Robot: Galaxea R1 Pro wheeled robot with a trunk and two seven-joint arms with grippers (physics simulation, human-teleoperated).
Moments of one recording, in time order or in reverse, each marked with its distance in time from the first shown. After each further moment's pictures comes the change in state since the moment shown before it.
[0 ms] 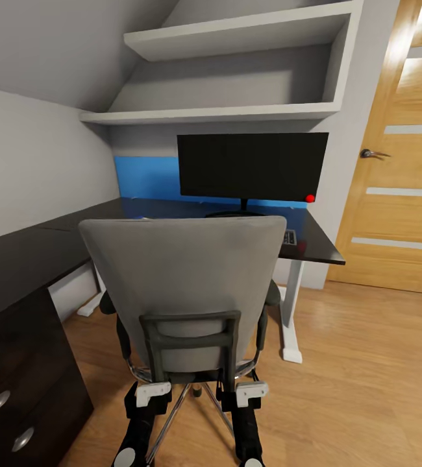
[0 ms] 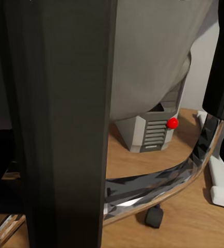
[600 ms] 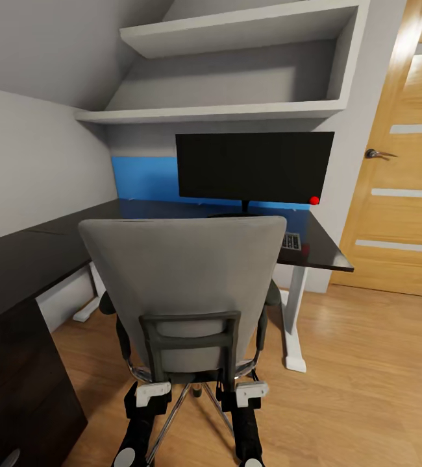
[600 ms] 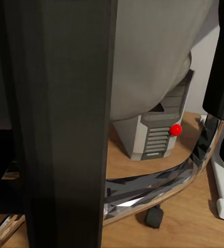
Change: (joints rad) left arm 0.000 0.000 0.000 0.000 0.000 0.000 0.000; right arm 0.000 0.000 0.000 0.000 0.001 0.000 0.000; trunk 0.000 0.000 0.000
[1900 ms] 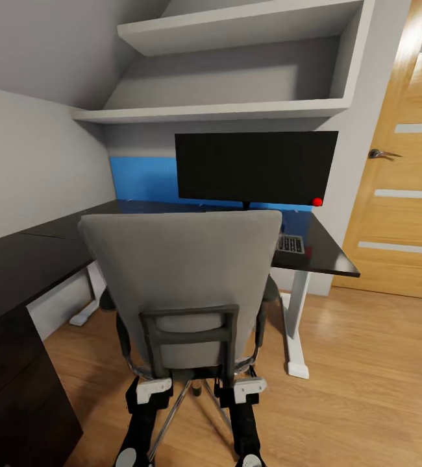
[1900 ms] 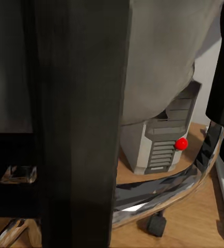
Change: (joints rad) left arm 0.001 -0.009 -0.004 -0.011 0.002 -0.078 0.003; right arm -0.012 0.000 0.014 -0.009 0.011 0.001 -0.002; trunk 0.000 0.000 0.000
